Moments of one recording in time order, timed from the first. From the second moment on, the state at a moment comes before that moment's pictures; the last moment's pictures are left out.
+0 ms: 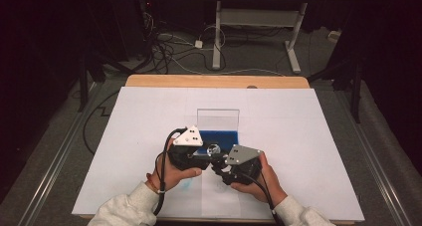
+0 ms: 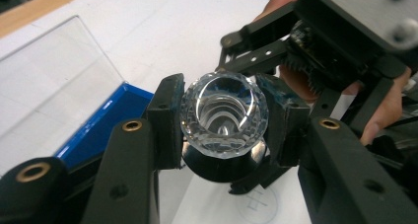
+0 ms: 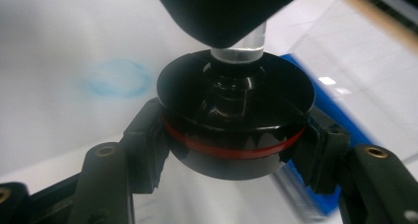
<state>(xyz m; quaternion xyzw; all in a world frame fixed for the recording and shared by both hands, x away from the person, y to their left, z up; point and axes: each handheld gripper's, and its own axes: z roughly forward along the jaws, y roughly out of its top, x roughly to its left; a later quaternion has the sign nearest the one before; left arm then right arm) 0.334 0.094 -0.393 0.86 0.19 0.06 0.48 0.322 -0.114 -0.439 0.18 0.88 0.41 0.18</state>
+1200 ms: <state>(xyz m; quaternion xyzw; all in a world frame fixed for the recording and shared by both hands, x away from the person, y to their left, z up) 0.332 0.101 -0.401 0.86 0.19 0.05 0.48 0.312 -0.107 -0.438 0.14 0.89 0.35 0.25</state>
